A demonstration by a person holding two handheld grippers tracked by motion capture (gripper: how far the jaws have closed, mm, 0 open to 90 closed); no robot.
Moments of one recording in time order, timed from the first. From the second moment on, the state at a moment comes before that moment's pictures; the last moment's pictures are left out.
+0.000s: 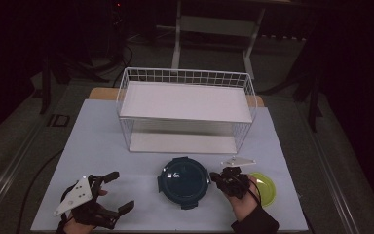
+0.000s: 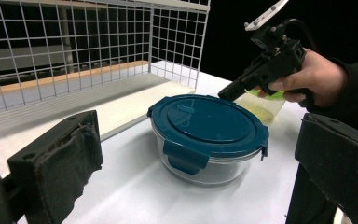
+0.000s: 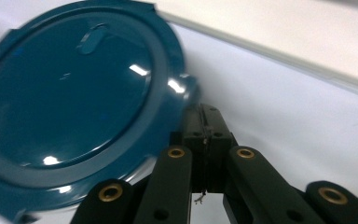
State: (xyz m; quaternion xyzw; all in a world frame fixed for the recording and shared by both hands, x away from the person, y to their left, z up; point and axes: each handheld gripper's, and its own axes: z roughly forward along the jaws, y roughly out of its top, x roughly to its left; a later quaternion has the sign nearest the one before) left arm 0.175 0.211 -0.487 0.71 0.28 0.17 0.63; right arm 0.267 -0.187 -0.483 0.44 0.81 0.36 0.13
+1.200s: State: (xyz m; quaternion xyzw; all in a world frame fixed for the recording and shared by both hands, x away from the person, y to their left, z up) left arm 0.176 0.210 -0.488 0.71 0.28 0.17 0.62; right arm 0.252 -0.154 -0.485 0.42 0.82 0.38 0.07
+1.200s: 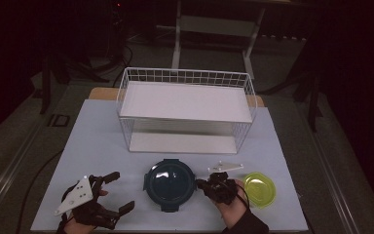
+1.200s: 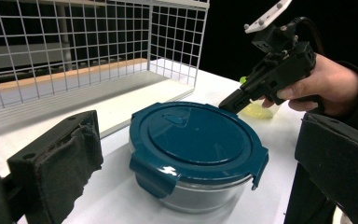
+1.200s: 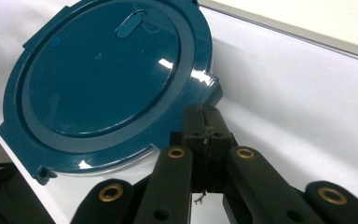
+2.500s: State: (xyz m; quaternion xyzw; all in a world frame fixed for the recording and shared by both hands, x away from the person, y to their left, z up) left arm 0.176 0.212 -0.488 0.71 0.28 0.16 0.63; right arm 0.263 -0.100 -0.490 0.38 0.84 0.39 0.04
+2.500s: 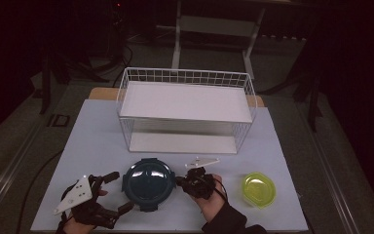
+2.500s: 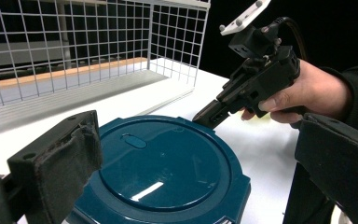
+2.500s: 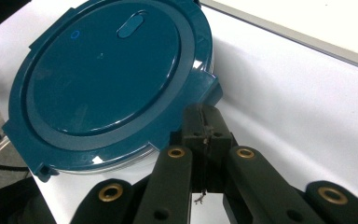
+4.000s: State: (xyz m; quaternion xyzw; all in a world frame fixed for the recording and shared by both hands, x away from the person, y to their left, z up) left arm 0.238 0.256 -0.491 0.73 0.49 0.01 0.48; right arm 0.226 -0.153 -0.431 0.25 0.78 0.54 0.20
